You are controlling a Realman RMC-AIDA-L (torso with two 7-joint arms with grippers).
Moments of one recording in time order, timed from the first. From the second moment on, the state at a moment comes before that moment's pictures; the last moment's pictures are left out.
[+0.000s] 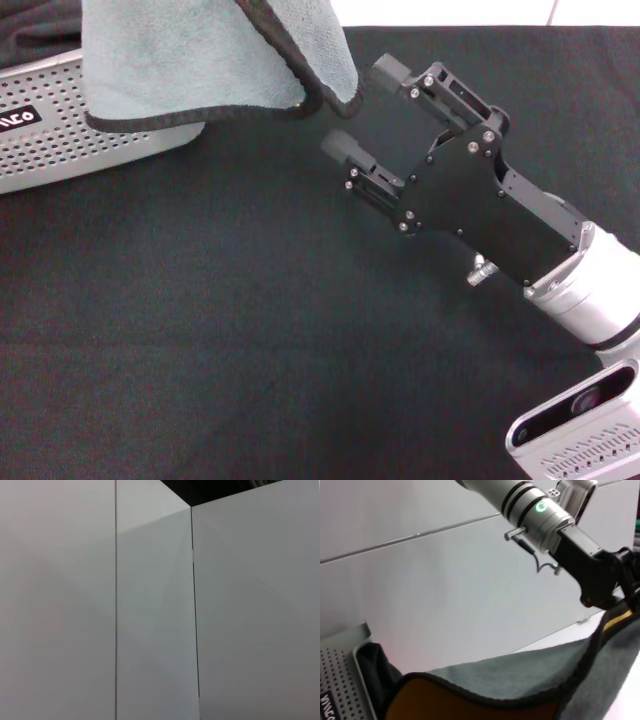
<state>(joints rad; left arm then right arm) -0.29 -2.08 0.75 1.85 1.35 1.53 -2.18 0.43 2.03 -2.46 -0.64 0.27 -1.36 -0.90</state>
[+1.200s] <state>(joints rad) -0.29 -2.08 0.76 1.85 1.35 1.53 -2.18 0.41 2.03 -2.48 -0.65 0.39 -1.39 -0.96</state>
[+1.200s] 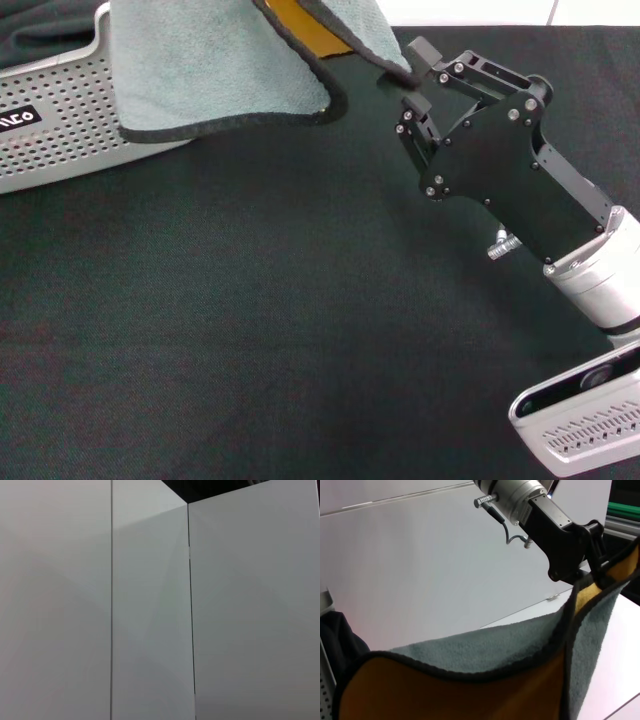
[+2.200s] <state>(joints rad) -0.29 -2.08 0.76 1.31 1.53 1.76 -1.77 0.44 1.97 -2.39 -0.54 0.34 -1.61 0.02</state>
